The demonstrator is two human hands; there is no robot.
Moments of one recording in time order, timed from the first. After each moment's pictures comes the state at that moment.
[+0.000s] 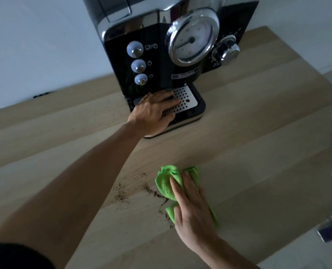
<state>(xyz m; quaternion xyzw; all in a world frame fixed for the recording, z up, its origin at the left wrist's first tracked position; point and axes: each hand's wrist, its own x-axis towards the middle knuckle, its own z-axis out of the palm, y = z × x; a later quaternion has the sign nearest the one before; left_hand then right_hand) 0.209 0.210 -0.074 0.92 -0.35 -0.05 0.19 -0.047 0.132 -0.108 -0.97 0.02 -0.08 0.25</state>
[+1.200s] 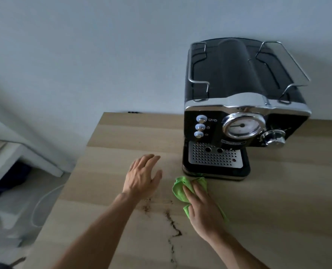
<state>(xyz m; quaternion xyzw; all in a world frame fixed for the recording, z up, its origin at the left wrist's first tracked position) 0.090 0.316 -0.074 0.98 0.03 0.04 0.17 0.069 0.095 -0.109 -0.94 -0.25 -0.03 0.23</state>
